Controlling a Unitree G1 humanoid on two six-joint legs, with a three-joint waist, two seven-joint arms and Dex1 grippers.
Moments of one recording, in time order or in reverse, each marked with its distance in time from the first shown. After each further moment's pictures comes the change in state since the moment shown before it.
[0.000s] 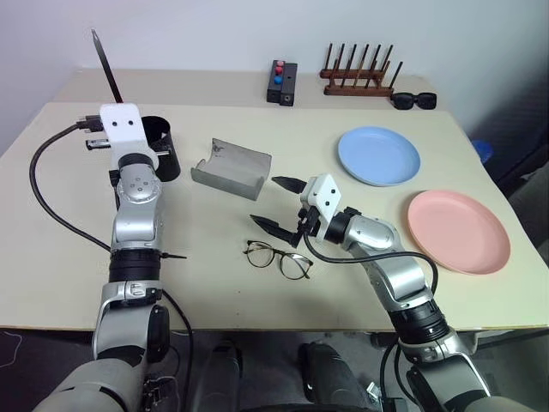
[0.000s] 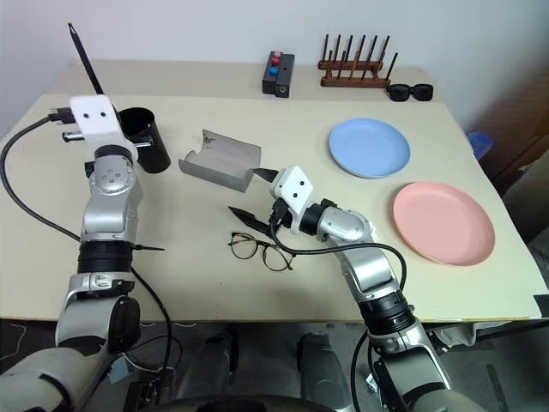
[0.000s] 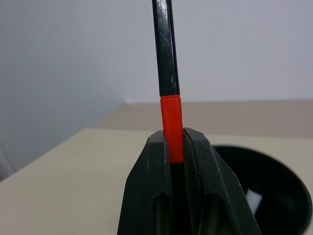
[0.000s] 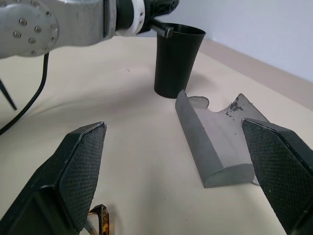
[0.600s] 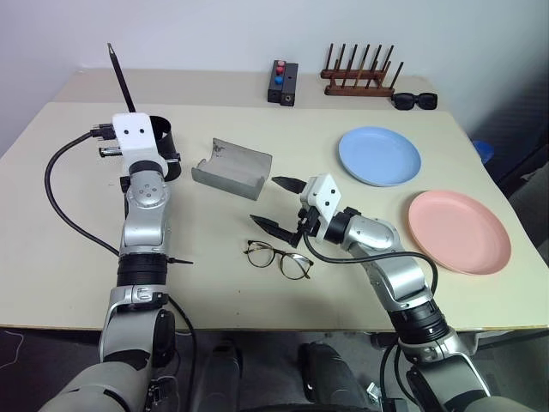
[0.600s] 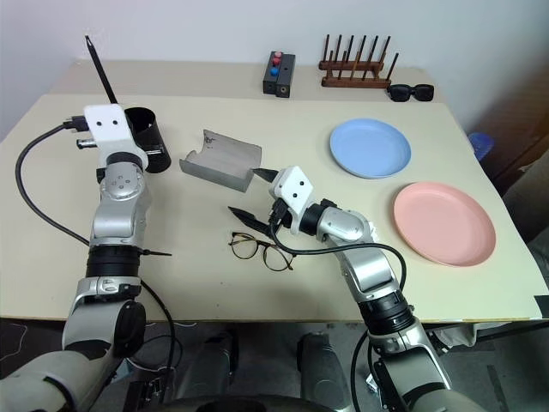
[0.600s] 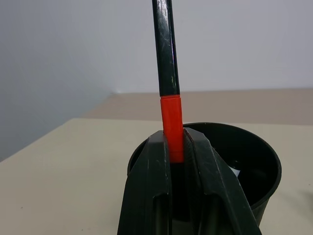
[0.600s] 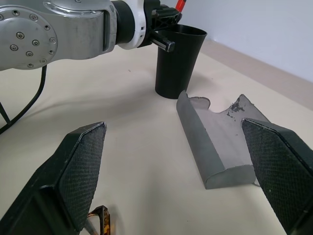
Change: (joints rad) left arm 0.024 -0.030 -0.008 -0.014 0.003 0.005 -0.013; right arm 0.000 0.001 0.001 0.000 0.000 0.000 0.000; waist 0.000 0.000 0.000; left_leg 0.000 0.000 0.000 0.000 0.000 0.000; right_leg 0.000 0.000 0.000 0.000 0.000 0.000
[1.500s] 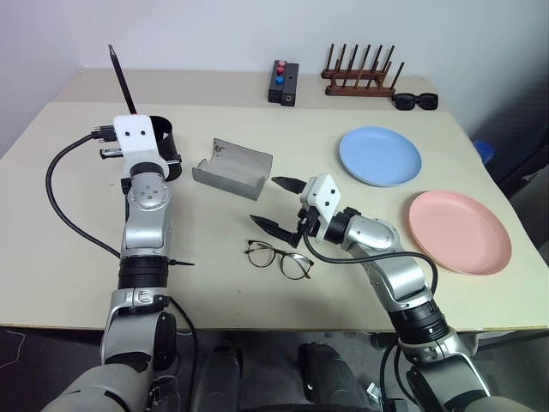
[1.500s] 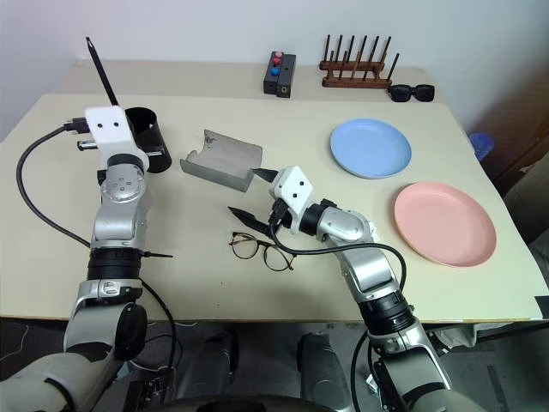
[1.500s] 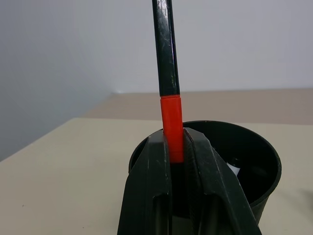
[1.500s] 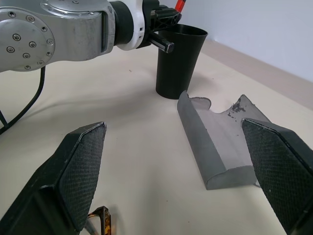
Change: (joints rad) left arm 0.006 -0.009 0.001 -0.013 0.006 0.002 0.001; right arm 0.000 0.000 0.001 0.000 0.000 0.000 0.000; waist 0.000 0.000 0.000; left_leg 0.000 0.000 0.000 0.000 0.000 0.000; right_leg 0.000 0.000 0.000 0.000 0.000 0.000
